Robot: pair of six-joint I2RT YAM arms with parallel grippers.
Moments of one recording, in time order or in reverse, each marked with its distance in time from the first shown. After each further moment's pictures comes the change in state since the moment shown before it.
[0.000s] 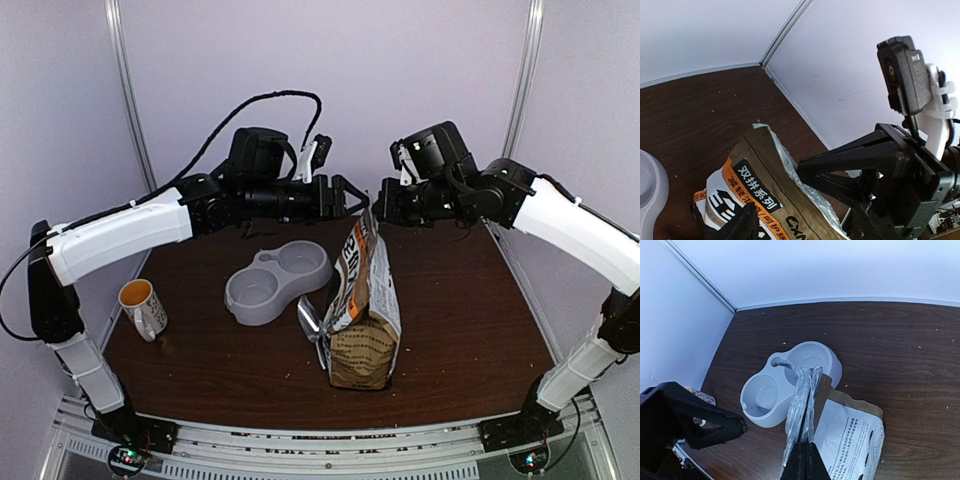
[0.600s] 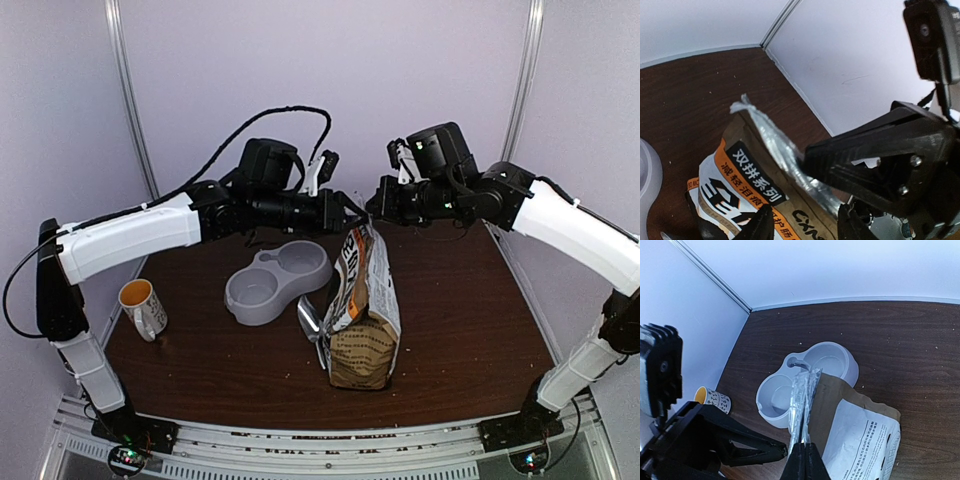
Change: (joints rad) left arm 0.000 0.043 -0.004 -0.021 0.048 -0.006; right arm -0.020 -0.011 -0.040 0.093 -0.101 0.020
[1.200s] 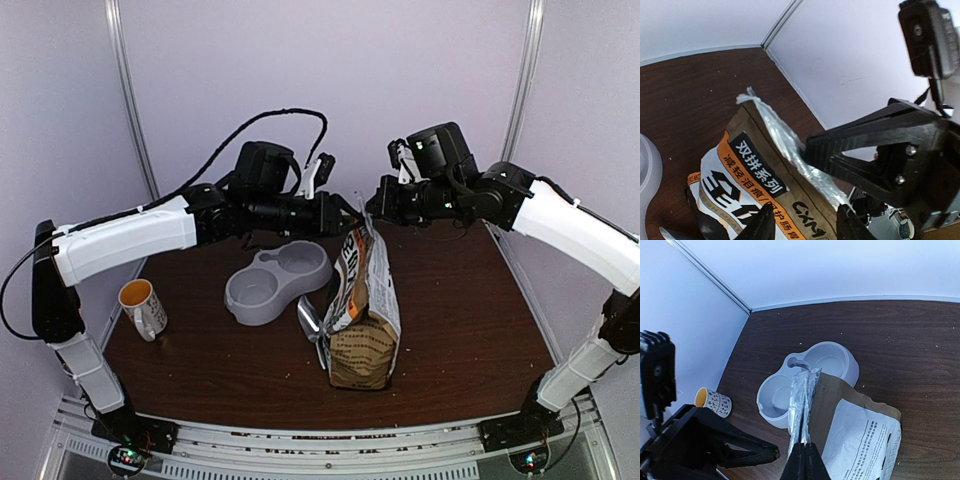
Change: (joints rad) left arm 0.000 -0.022 -0.046 0.008 -0.003 -0.014; right arm -0.001 0.000 0.000 0.000 0.000 0.014
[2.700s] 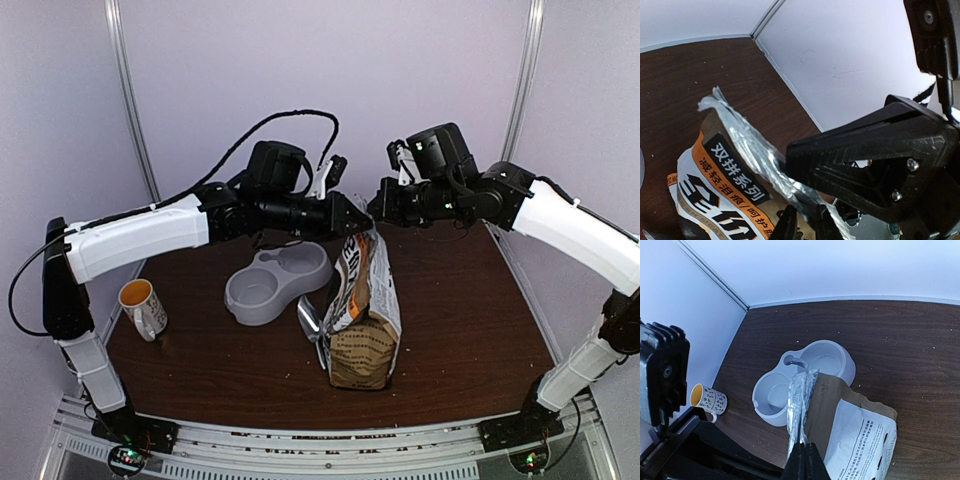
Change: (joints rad) left arm -0.016 0.050 0.059 0.000 0.043 -0.038; right arm 0.000 0.000 0.000 -0.012 0.000 -0.025
